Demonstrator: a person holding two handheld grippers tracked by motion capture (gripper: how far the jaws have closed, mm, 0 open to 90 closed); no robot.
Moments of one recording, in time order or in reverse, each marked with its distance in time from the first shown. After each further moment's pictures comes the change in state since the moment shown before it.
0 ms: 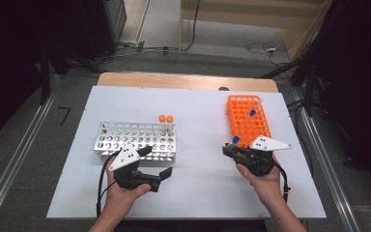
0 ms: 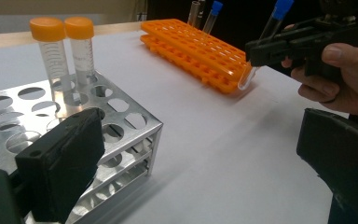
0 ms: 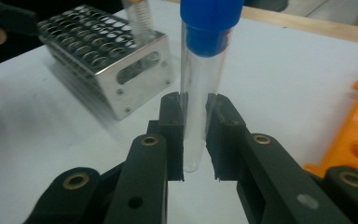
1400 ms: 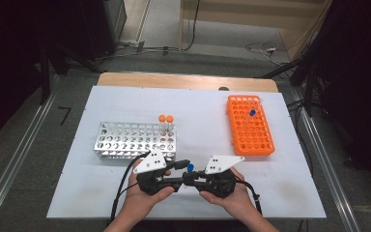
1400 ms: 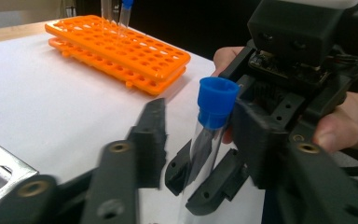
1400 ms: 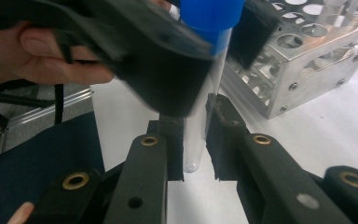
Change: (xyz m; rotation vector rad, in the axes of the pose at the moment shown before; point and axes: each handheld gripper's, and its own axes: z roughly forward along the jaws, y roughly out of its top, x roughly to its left) left arm -0.039 0.012 0.033 0.054 -0.237 0.090; right arm 0.095 0.005 0.046 0.156 0.317 -0.175
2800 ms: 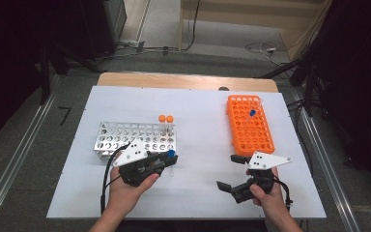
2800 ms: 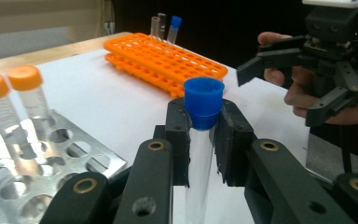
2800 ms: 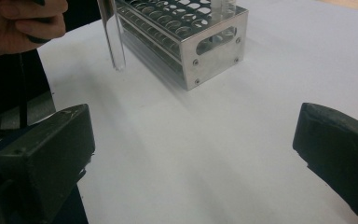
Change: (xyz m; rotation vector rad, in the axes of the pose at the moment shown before) left arm 0.023 0.011 -0.038 -0.056 0.130 0.003; right arm -0.033 -0.038 -0.081 -0.093 -0.151 0.099
